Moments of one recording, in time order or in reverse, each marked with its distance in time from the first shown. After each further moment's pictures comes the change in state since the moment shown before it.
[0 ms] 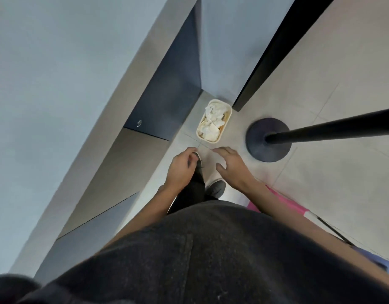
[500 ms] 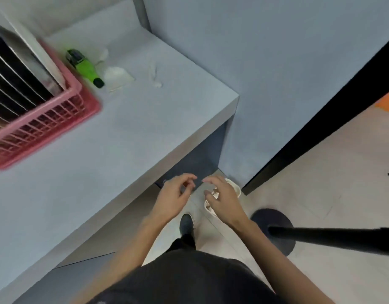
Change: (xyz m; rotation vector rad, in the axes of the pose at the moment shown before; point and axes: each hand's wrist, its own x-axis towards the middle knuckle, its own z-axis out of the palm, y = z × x) left_hand -0.015 0.077 -0.135 -0.100 0.336 0.246; right_hand 0.023 -0.134 -0.079 0.121 0.127 -0.402
